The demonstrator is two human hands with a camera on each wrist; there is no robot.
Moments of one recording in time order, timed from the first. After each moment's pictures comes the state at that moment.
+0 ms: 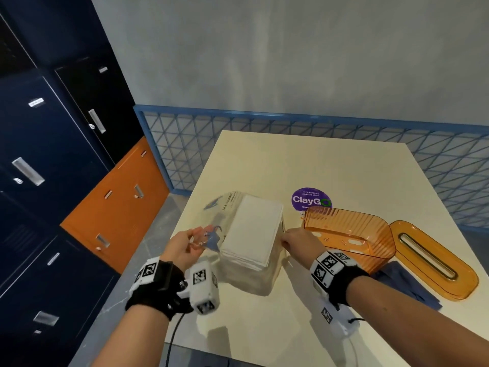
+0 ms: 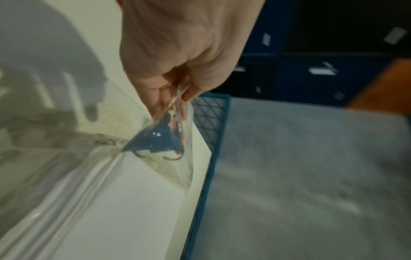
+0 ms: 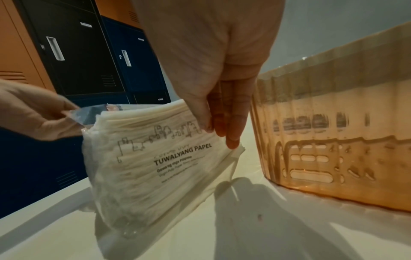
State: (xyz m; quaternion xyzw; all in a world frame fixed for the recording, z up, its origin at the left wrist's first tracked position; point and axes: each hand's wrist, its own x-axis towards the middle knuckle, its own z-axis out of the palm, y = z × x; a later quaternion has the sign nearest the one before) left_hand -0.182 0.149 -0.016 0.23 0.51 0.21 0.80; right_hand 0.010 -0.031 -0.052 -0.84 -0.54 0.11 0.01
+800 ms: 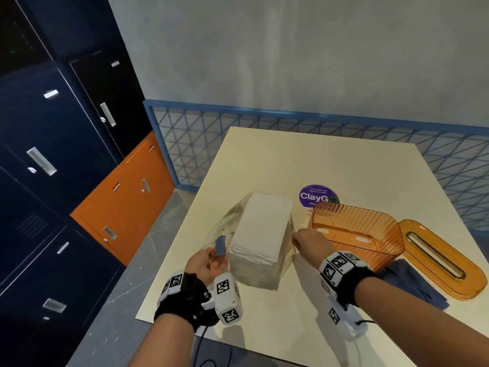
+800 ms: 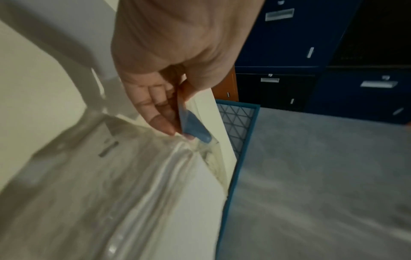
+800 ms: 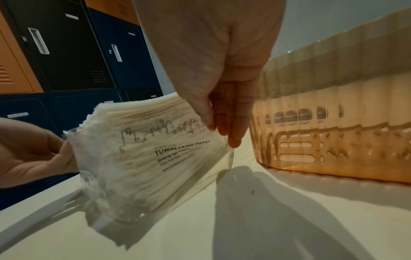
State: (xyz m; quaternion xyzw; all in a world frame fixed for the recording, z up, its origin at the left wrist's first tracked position) left_hand -0.194 0.121 -0.078 0.13 0.55 0.17 0.81; right_hand 0.002 -0.038 -0.058 -0.86 -0.50 0.11 -0.03
